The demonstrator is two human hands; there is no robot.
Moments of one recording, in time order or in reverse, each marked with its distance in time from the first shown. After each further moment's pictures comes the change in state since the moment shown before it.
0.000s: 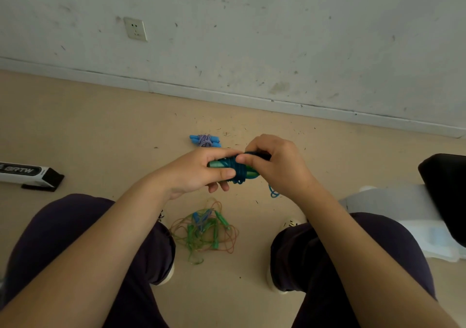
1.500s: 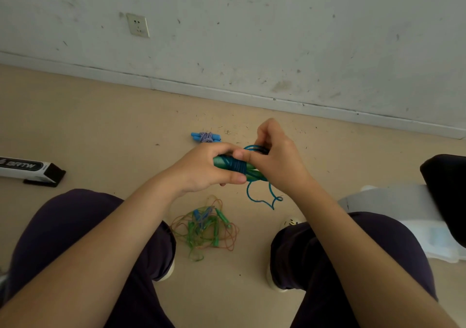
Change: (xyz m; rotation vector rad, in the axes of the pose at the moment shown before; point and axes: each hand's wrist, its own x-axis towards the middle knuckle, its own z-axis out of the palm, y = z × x) left_hand 0.002 0.003 0.009 0.018 0.114 0.062; right_hand 0.003 -0.005 0.008 0.211 0.071 0.209
